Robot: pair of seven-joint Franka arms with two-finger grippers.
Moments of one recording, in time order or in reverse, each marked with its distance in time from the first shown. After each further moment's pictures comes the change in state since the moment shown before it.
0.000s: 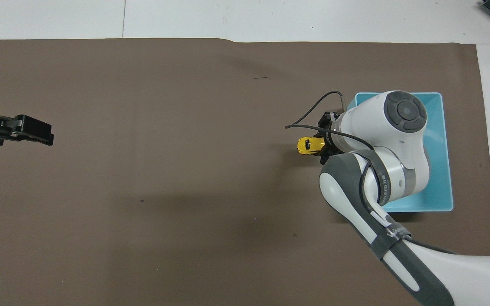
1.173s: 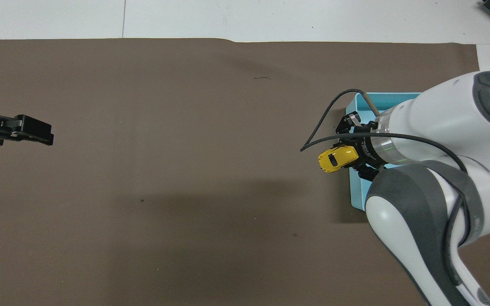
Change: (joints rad) left arm 0.000 0.000 0.000 0.000 0.000 0.000 0.000; right arm -0.025 -0.228 -0.006 0.109 0.047 -0.362 -0.476
